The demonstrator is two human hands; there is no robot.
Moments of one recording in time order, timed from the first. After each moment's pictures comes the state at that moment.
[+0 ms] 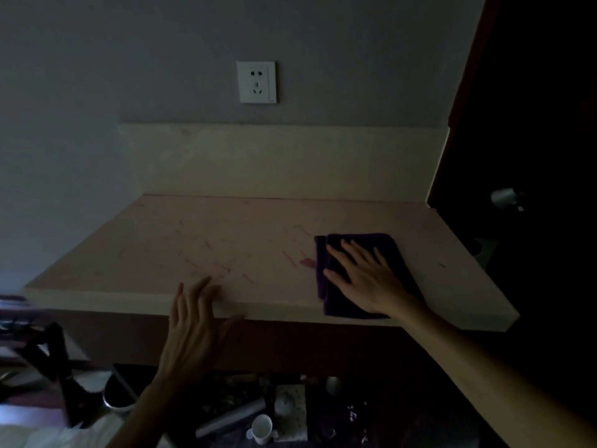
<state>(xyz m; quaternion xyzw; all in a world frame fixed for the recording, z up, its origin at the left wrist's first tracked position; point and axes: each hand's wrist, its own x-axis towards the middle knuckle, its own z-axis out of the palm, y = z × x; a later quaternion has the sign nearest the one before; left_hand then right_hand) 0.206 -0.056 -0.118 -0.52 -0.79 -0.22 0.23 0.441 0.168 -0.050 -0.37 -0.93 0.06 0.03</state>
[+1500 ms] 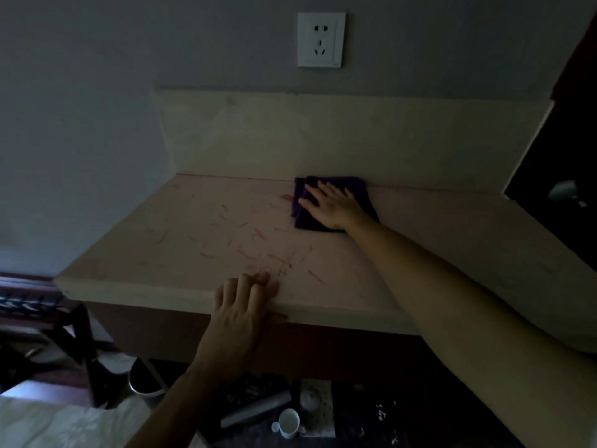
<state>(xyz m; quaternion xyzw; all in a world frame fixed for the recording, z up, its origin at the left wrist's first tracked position) 0.145 -0.055 -0.128 -0.64 -0.69 -0.21 0.27 0.202 0.240 -0.043 -0.37 -0.93 0.07 0.02</state>
